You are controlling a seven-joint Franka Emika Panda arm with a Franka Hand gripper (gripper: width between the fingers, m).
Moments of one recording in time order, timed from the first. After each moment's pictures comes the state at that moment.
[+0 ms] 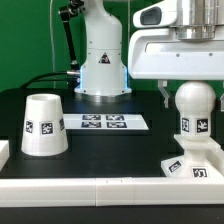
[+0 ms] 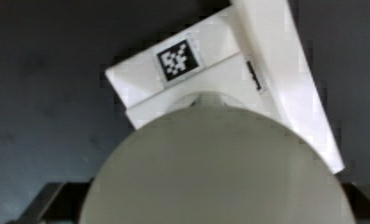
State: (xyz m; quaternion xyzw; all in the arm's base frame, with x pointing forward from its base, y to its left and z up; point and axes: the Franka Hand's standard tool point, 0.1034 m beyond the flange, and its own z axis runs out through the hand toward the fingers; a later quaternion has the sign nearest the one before) arm 0.587 0.097 0.110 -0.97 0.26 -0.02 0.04
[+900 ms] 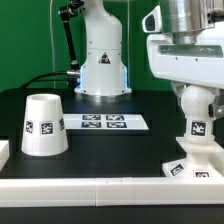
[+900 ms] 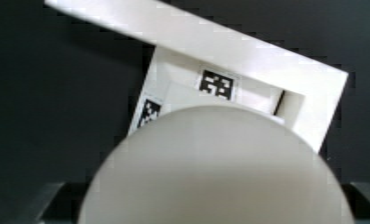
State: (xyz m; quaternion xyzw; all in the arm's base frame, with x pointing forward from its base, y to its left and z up) arm 0.597 0.102 0.108 -0.81 0.58 0.04 0.08
